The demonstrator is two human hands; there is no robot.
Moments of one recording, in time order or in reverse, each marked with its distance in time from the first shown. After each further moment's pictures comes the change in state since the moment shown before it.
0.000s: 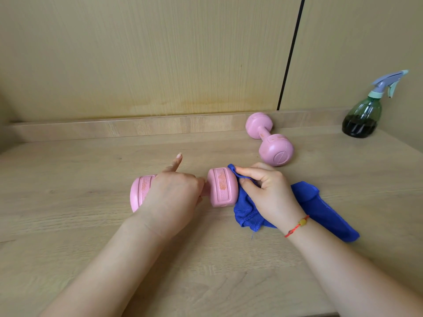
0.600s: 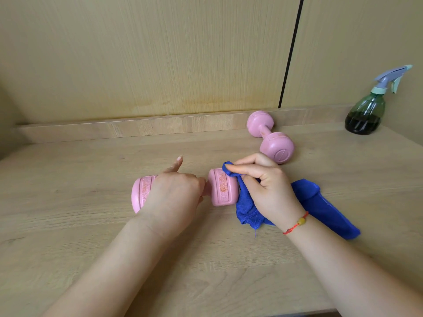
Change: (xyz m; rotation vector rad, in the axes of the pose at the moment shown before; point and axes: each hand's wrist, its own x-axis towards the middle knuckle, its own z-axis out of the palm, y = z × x) left_hand -0.003 0.006 -0.009 -0.007 -0.077 -0.042; right_hand 0.001 -0.005 0.000 -0.028 0.009 -0.240
